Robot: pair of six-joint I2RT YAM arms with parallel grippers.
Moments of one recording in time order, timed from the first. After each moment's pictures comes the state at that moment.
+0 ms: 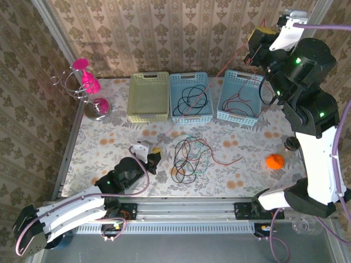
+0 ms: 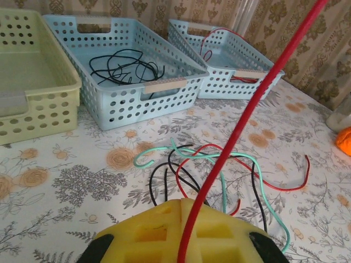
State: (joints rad) left arm -0.98 0.64 0.22 0.19 -0.23 -0.31; right arm 0.45 1.38 2.22 -0.71 0.32 0.20
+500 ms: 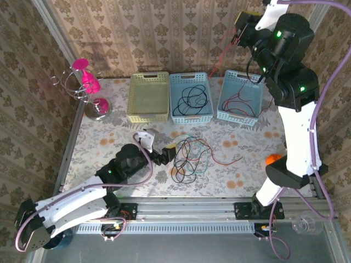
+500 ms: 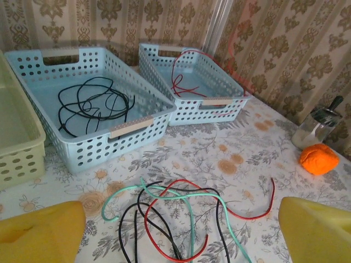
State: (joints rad) left arm -0.95 0.76 0.46 0.12 -0.12 -0.29; right arm 0.39 1.70 2.62 -0.80 0.25 0.25
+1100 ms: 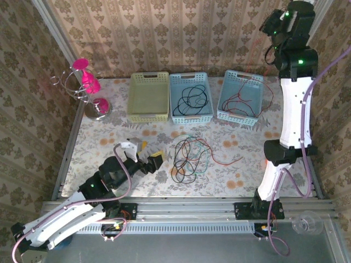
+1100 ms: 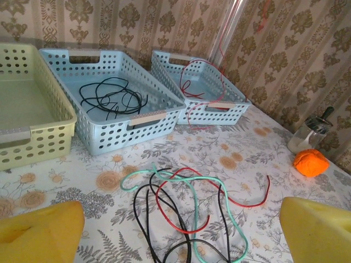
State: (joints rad) left arm -0.95 0.41 0.37 -0.11 -0.15 -0.34; right arm 0.04 1.92 2.70 -0.88 0.27 0.37
